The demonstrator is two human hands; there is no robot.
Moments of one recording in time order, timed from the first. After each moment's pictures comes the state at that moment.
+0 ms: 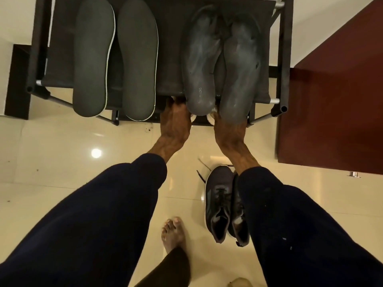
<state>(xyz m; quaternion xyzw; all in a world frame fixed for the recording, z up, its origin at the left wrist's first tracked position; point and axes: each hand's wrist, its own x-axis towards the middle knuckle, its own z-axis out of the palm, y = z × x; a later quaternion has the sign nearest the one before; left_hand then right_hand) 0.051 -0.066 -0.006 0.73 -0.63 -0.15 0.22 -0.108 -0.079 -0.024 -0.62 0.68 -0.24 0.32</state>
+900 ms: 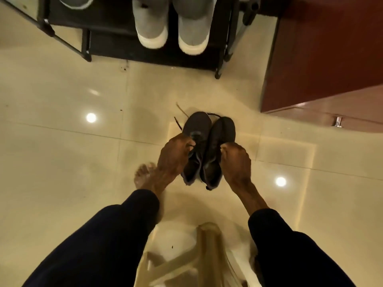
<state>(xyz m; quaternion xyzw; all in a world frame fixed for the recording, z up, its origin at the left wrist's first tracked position) -0.087 0.179 -0.062 0.72 -0.55 -0.41 0.12 -0.289 0.159 -0.059 -0.68 0.66 -0.01 0.30</state>
